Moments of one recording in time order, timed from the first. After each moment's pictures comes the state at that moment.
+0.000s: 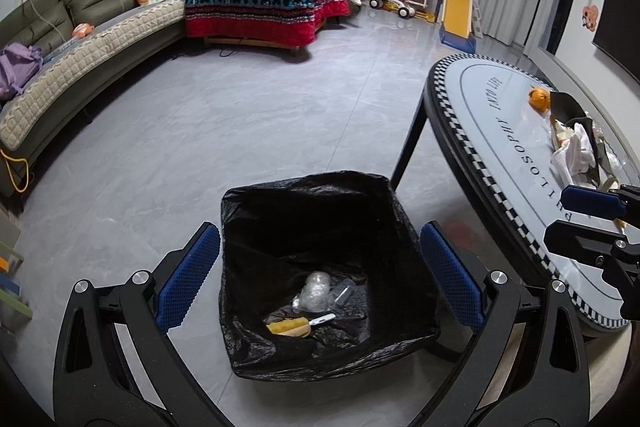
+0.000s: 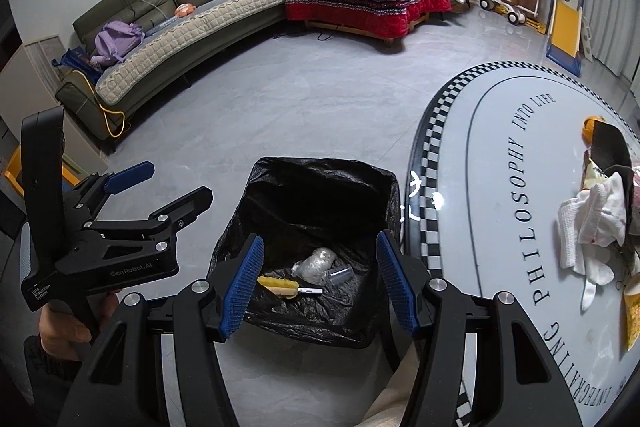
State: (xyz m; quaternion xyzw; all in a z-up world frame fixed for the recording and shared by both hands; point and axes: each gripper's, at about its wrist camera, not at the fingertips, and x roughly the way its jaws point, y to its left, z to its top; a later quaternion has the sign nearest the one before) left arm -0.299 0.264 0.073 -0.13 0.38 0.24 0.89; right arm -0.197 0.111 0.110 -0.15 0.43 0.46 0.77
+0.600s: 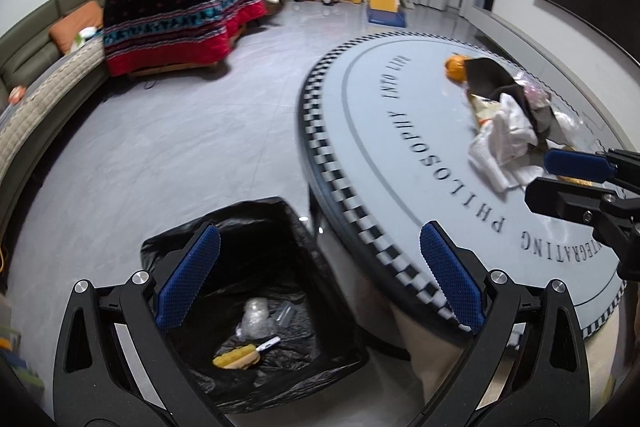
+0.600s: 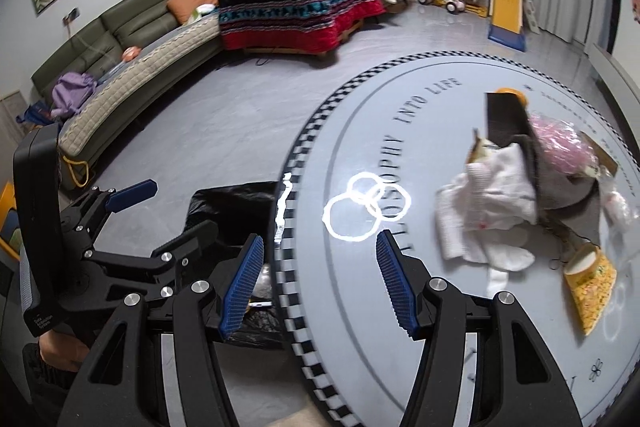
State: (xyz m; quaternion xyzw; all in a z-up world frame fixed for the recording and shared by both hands) left arm -0.185 0.167 0.087 -0.06 0.40 0.12 0.91; right arm -0.104 0.010 0.126 -0.10 0.43 0.37 0.82
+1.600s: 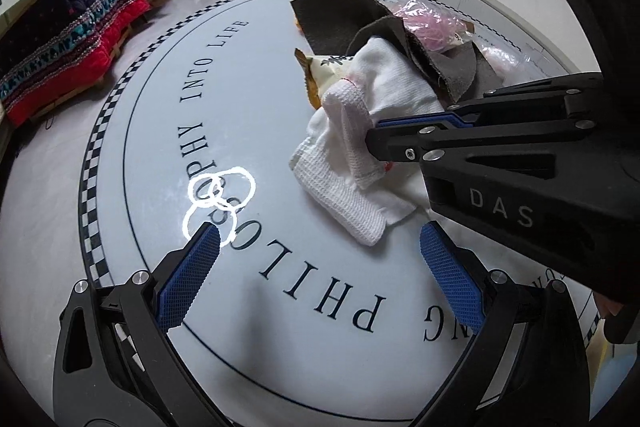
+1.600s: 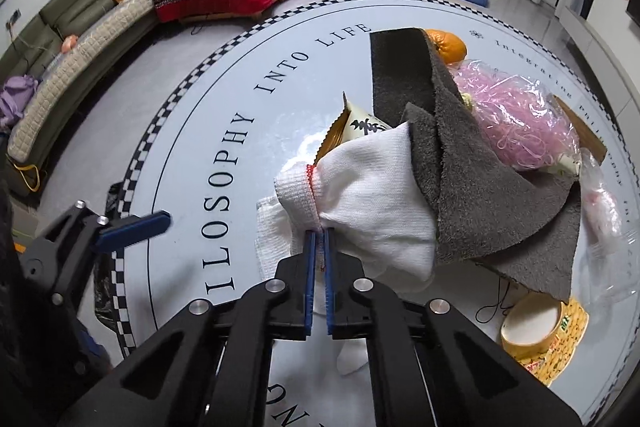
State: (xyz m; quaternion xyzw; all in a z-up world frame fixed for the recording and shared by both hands) left arm -0.043 0.048 0.039 -0.01 0.46 -0.04 0.89; right arm 0.023 -0.028 0.062 -0.11 0.50 0.31 0.80
